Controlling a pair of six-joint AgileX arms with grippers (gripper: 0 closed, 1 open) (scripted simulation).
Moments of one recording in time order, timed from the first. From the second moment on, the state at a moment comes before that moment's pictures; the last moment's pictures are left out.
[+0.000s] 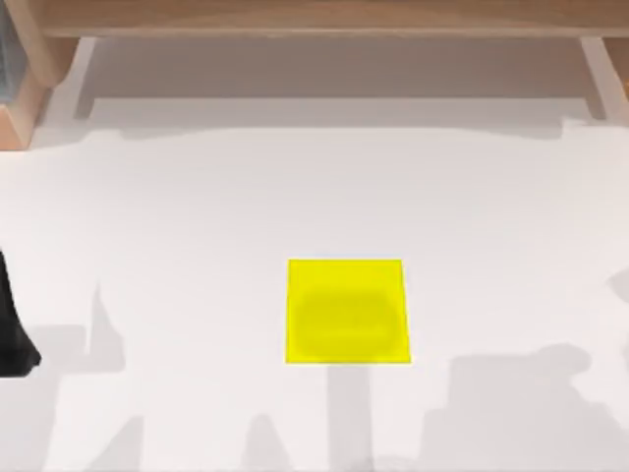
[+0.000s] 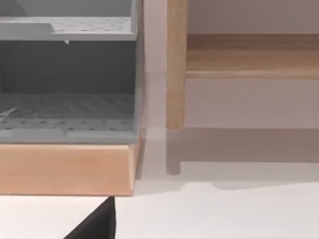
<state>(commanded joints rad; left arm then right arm) 0.00 0.00 0.00 0.00 0.00 0.00 -0.20 1.43 0.91 -1.05 0.00 -0.71</state>
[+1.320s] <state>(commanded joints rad) 0.00 0.00 0.00 0.00 0.00 0.00 -0.20 1.61 0.67 -0.63 0.00 -0.71</state>
